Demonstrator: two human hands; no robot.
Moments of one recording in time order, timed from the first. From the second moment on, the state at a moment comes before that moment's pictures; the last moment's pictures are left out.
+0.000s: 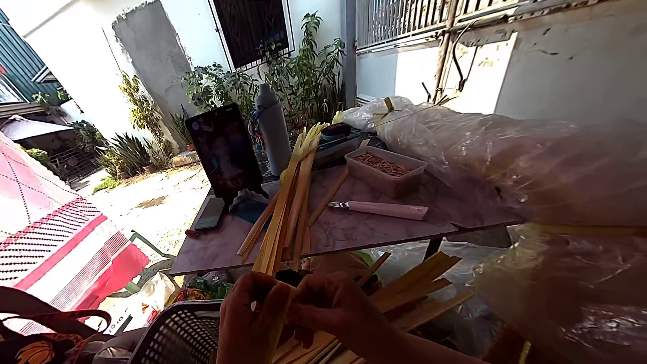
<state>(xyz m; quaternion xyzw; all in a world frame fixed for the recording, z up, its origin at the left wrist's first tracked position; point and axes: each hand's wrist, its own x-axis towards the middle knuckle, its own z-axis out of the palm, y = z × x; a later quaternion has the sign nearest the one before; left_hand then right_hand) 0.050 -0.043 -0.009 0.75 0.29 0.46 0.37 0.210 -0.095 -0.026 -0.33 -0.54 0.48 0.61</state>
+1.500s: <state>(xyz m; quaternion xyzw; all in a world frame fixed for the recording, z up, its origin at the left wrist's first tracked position) 0.049 -0.078 -0.030 0.71 0.28 0.35 0.55 0.252 -0.114 -0.037 -0.37 -0.40 0.73 0.42</state>
